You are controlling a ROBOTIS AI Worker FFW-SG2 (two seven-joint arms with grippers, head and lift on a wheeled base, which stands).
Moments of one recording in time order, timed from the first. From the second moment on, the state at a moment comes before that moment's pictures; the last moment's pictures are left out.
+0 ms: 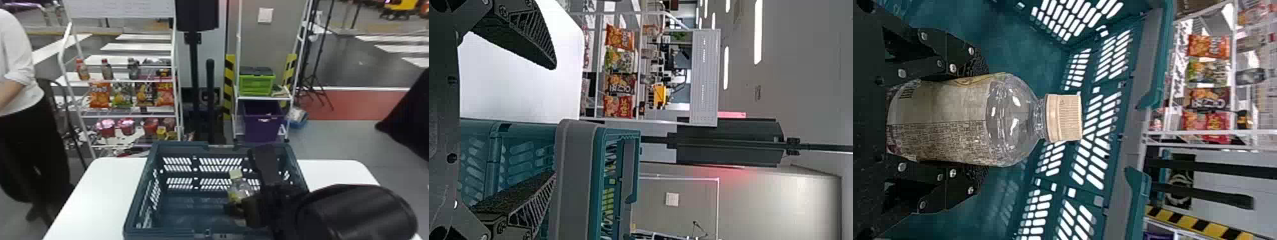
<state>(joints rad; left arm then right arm) 0.84 0.26 -0.18 -1.95 0.08 -0.47 0.34 -0.18 0.00 0.29 -1.99 -0.15 1.39 0.00</state>
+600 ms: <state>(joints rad) 0.85 0.26 -0.17 -1.95 0.09 -0.49 0.34 -0.25 0.00 0.30 -1.85 -0.21 1.39 -0.01</state>
